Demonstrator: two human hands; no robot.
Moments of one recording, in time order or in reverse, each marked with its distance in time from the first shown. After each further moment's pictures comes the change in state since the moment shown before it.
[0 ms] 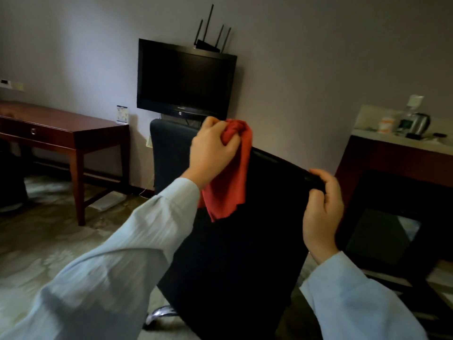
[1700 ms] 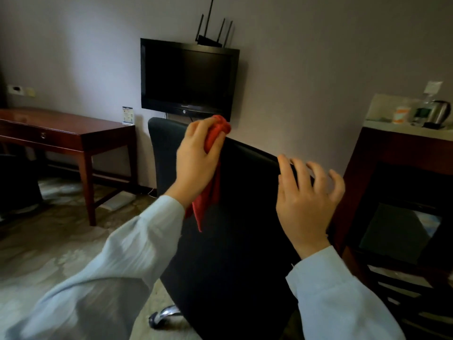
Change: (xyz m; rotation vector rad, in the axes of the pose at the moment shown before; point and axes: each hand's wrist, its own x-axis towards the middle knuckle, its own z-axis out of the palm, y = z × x) left_hand -0.016 -0.018 0.003 -0.076 0.097 0.054; right_hand 0.014 0.028 0.024 -1.016 0.316 -0.918
